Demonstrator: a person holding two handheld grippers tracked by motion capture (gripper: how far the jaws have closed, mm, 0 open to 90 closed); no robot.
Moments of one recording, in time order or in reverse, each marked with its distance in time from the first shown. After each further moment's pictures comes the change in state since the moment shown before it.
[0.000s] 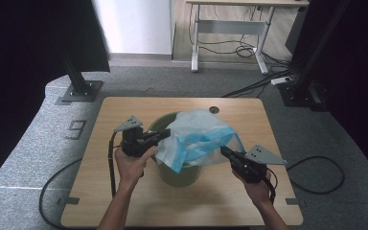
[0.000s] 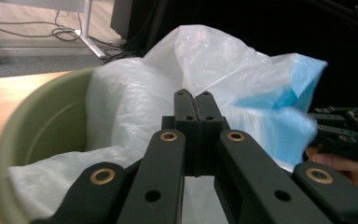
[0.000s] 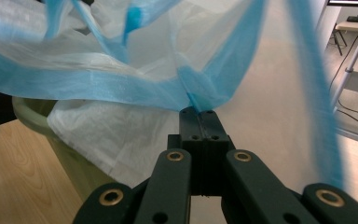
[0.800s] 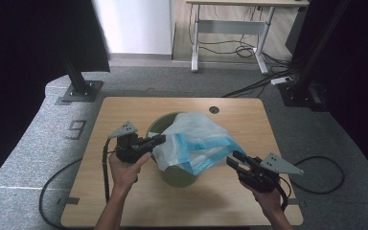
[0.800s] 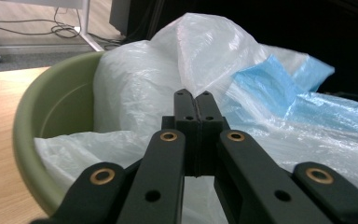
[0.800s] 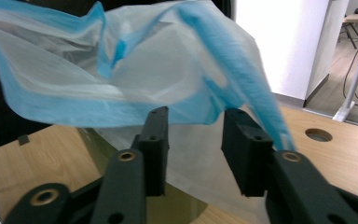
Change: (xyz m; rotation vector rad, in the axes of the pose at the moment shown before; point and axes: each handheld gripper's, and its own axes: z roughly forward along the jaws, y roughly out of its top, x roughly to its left) left arm -0.001 -0.012 -0.012 0.031 -0.009 0.032; right arm -0.002 -0.009 -0.033 -0.039 0.040 0.082
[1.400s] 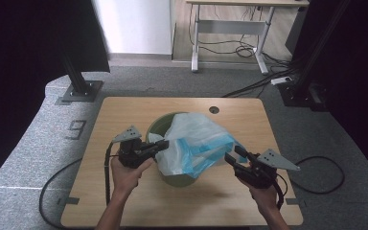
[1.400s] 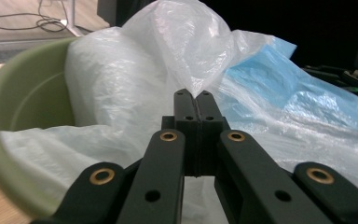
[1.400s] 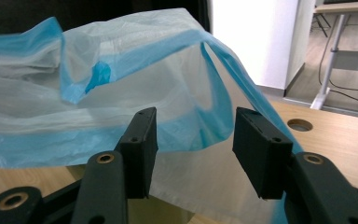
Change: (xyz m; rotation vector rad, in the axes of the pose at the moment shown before) left arm -0.009 -0.007 0.003 0.045 -0.038 0.041; right arm 0.000 0.004 0.009 0.010 -0.093 0.055
